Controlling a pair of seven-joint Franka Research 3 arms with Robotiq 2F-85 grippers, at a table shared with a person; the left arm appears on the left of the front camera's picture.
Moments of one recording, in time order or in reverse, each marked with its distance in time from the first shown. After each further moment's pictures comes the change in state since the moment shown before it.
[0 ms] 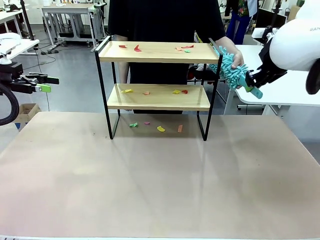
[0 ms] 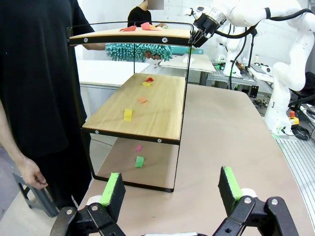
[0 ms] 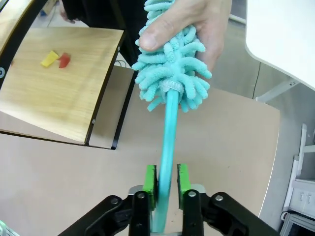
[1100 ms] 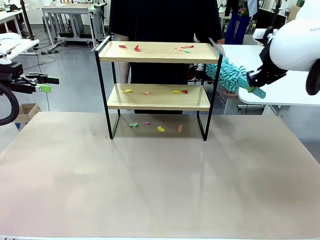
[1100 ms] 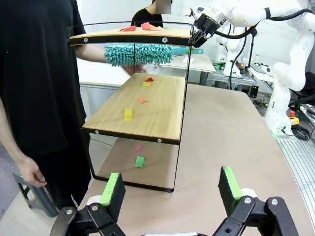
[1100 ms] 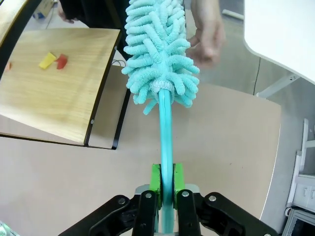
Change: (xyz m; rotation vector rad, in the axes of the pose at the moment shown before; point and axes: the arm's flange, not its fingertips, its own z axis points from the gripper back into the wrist) left arm 0.000 0.000 0.000 0.000 0.000 0.000; right arm -0.001 -0.001 -0.001 0.000 0.007 -0.030
